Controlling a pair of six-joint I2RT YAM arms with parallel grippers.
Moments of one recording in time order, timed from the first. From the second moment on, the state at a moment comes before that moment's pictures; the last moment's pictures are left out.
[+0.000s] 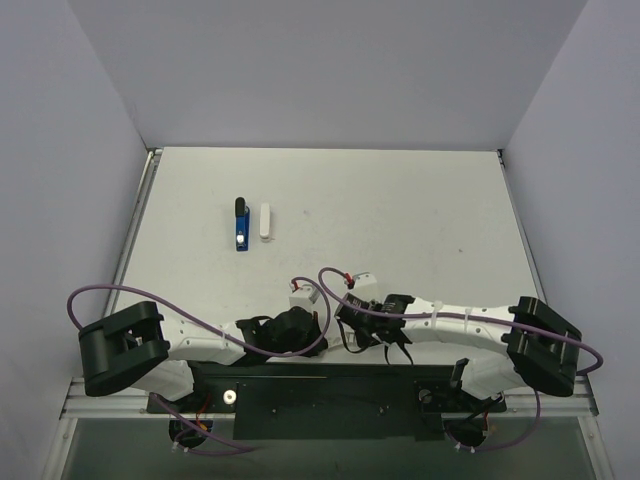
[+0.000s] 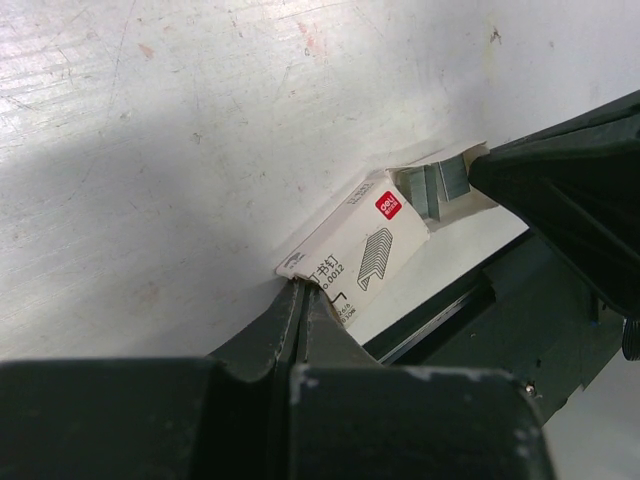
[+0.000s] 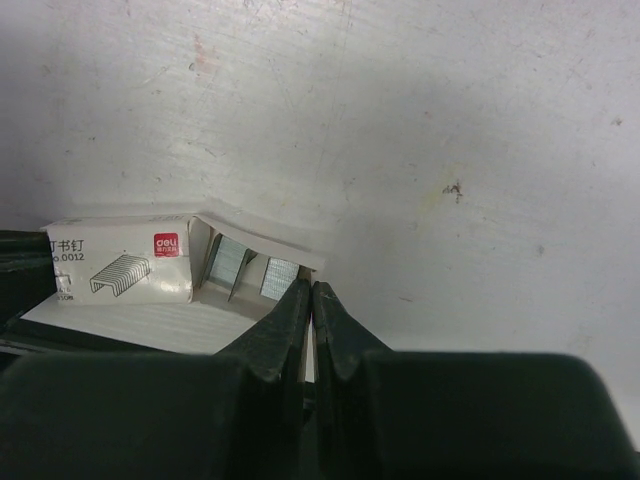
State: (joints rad) left arm -1.19 1.39 0.42 0.23 -0.17 -0.96; right arm 1.12 1.38 0.69 -0.58 0.35 0.79
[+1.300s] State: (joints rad) left arm -1.19 1.43 0.44 0.29 -0.17 -0.95; right arm 1.18 1.35 0.65 -0.61 0.40 0.85
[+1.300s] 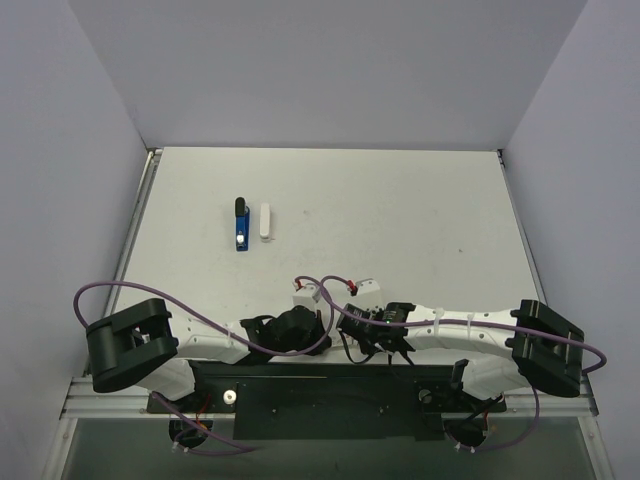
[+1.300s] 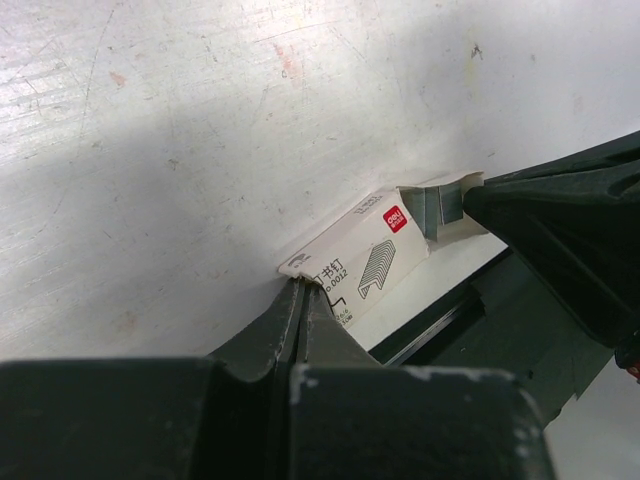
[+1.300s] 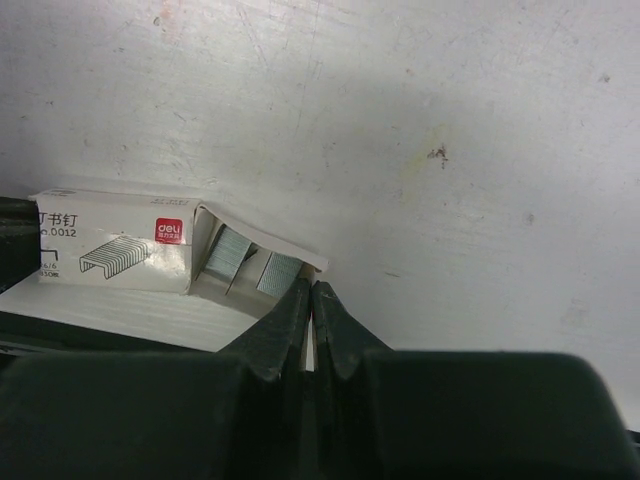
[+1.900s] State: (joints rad) left arm -1.19 1.41 0.42 0.29 -0.17 -0.90; right arm 1.16 1.38 0.66 -0.56 0.42 0.81
